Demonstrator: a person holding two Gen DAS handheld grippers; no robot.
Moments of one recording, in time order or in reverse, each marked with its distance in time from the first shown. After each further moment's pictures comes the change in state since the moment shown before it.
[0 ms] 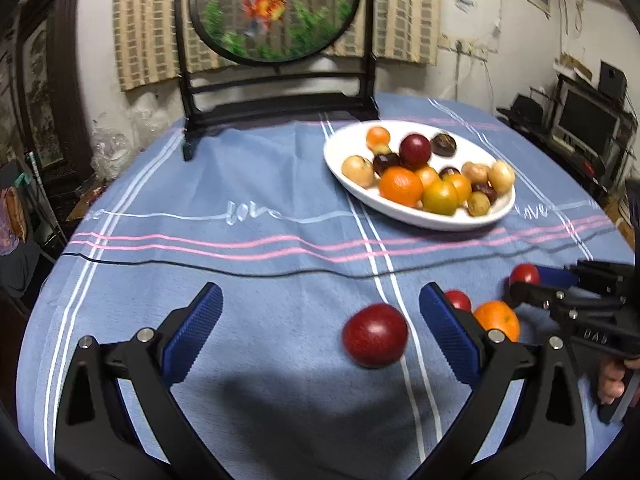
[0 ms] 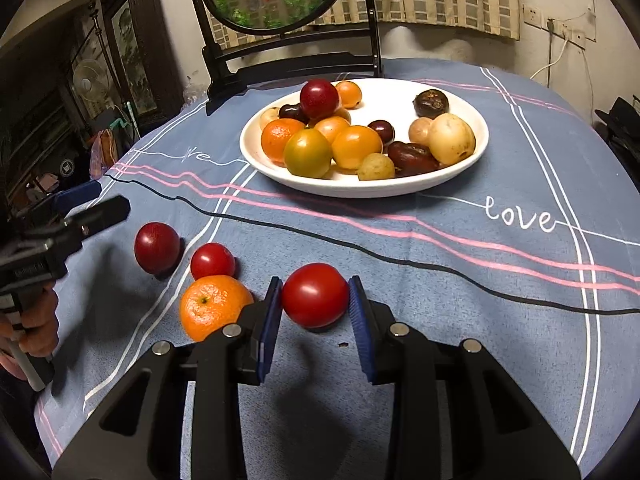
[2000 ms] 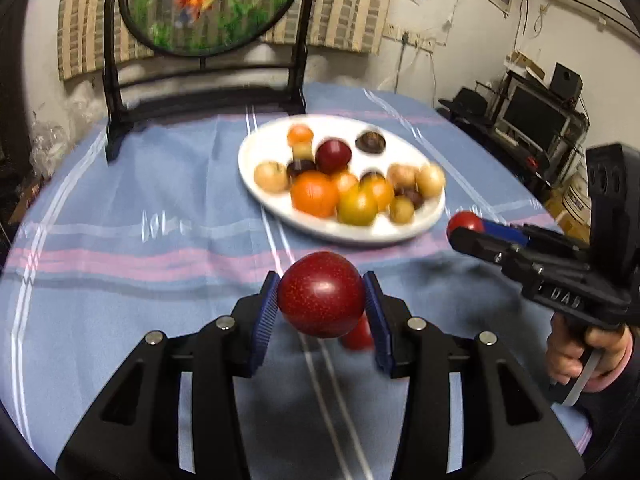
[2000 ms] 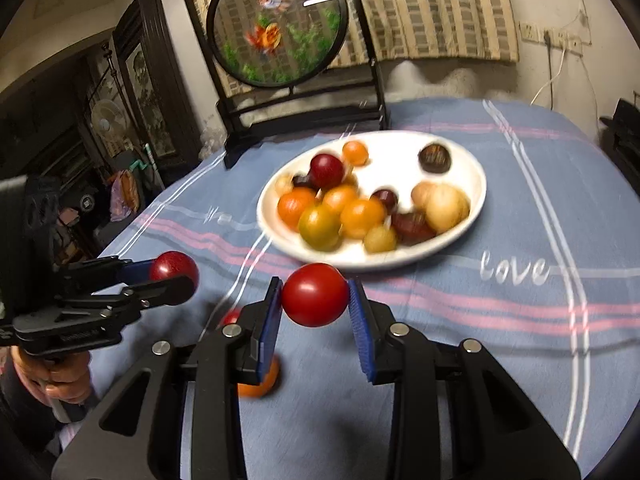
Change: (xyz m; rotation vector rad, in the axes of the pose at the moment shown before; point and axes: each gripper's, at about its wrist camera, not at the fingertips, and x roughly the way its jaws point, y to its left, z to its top) left arm 0.008 -0.027 0.039 0.010 0.032 -0.231; right arm -0.024 -0.011 0.032 0.037 -0.160 0.071
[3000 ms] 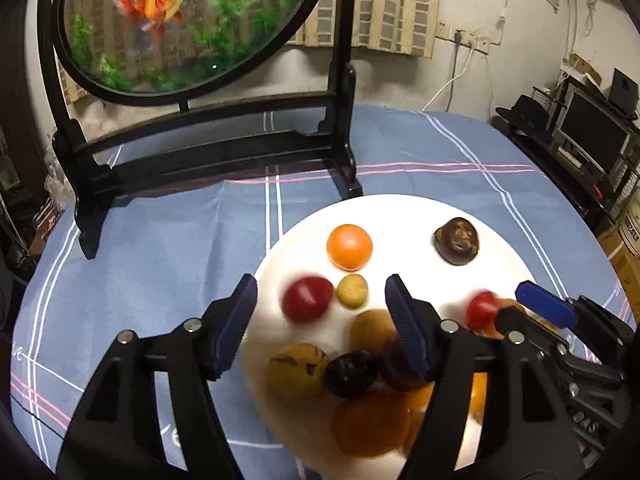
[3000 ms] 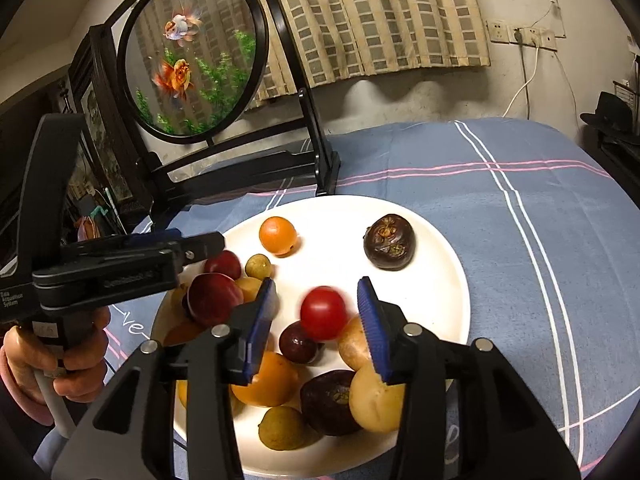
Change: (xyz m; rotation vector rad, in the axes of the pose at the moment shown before) left arm 0.131 0.018 0.127 -0.002 0.032 0.160; right arm 0.086 -0.069 0.077 0.104 -0.080 -0.083
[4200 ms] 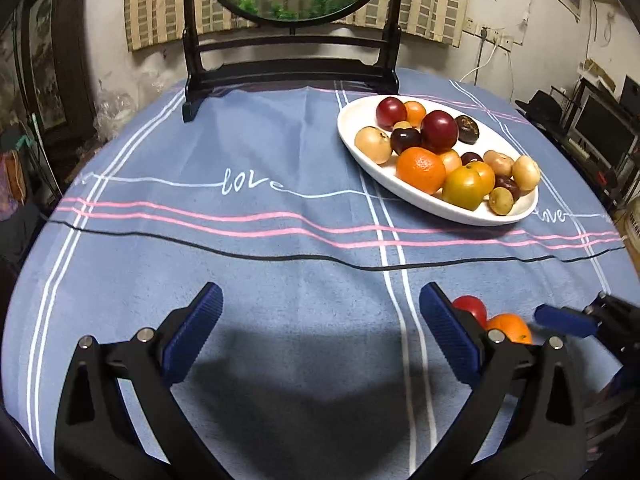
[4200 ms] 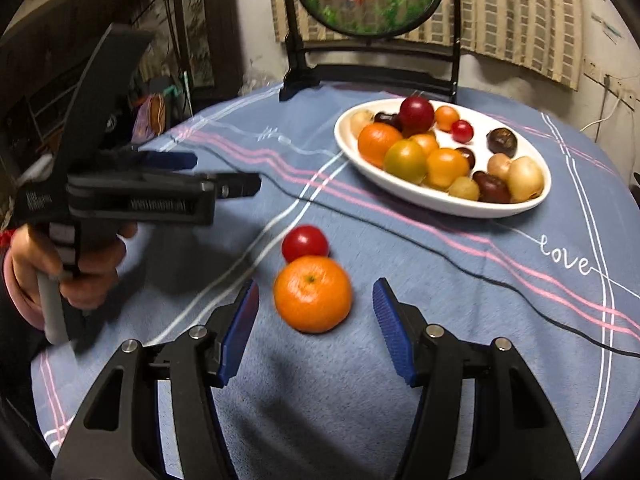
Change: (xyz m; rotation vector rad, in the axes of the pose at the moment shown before) left arm -0.111 0.039 -0.163 -0.129 0.048 0.080; right arm -0.090 0.109 -0.132 -0.357 0.232 0.130
